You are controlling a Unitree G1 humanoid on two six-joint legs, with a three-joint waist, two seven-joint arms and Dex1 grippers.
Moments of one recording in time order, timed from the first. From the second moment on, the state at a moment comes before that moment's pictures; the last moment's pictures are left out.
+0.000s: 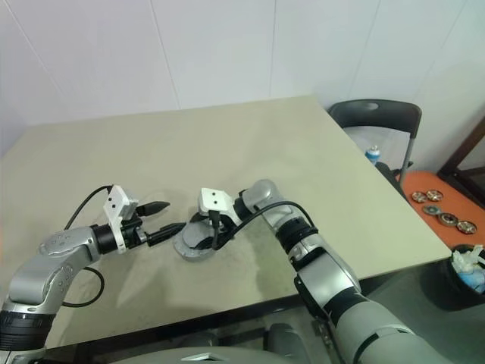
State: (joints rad) left arm -0.02 0.63 0.11 -0.23 -0.49 0.52 -0.85; right arm -0.83 -0.09 0.44 0.80 -0.06 -0.03 1.35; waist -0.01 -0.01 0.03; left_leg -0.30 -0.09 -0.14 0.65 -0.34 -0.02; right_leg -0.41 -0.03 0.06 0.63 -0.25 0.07
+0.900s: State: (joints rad) left arm -0.01 0.67 0.10 -0.27 -0.55 0.65 -0.86; right arm -0.83 -0.09 0.44 0.80 -0.06 -0.03 1.34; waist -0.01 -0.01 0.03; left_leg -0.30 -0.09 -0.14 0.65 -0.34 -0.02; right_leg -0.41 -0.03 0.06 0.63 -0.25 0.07
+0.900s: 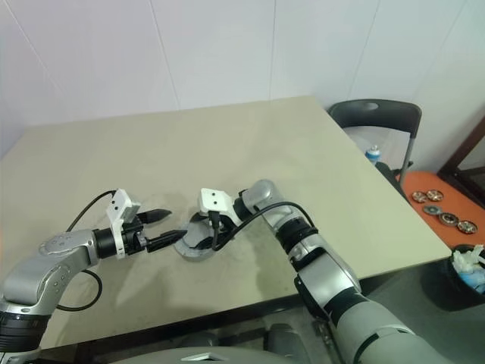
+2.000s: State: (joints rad) left arm -0.05 0.63 0.09 -0.28 -0.58 0.68 -0.79; right arm -0.83 -0.09 0.44 0.80 -0.05 -0.03 1.33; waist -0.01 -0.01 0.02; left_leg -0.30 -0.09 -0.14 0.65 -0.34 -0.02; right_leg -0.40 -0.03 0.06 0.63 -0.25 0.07
